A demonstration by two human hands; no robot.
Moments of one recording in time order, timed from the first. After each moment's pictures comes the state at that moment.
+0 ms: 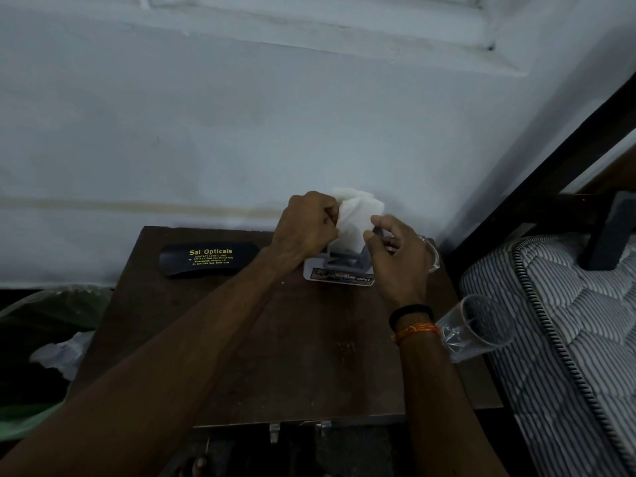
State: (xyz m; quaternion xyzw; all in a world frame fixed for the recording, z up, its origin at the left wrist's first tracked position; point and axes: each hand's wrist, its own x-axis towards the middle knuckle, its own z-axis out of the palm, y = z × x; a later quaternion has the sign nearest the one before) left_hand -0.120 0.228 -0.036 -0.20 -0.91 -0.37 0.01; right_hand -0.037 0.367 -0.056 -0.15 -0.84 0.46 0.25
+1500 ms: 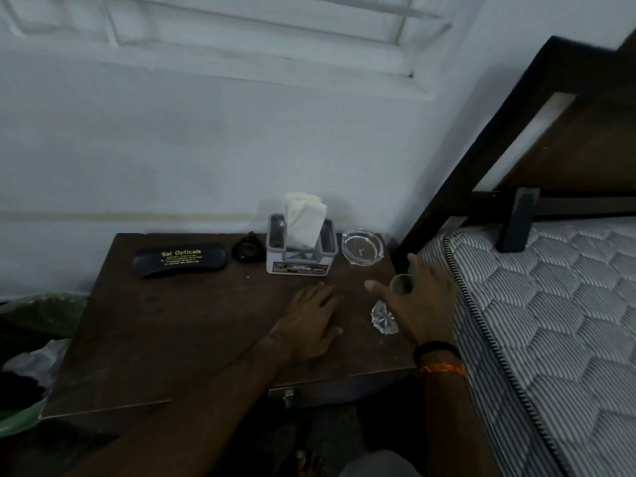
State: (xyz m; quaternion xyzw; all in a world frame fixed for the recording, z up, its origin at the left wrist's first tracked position) left_hand 0.015 0.260 -0.125 -0.42 -0.89 -0.17 -0.05; right_hand 0.087 0.436 -0.014 -0.25 -0.94 0.19 0.14
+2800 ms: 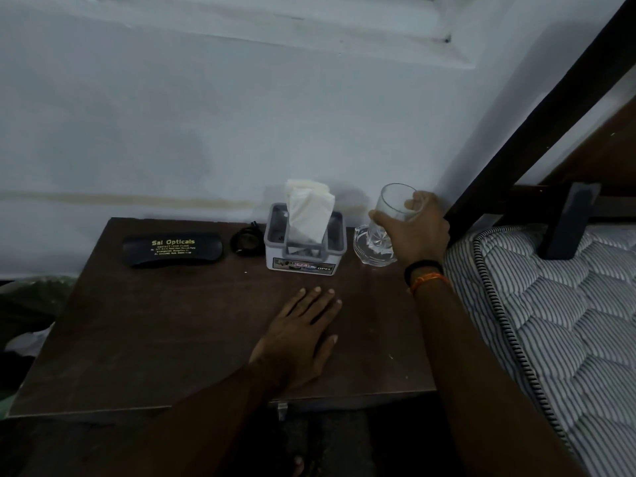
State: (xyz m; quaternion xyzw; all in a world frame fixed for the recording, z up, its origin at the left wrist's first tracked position) left_hand 0.024 0.258 -0.168 -0.36 -0.92 -0.13 0.02; right_hand -0.051 0.476 -0.039 -0.26 -0.87 0.35 0.25
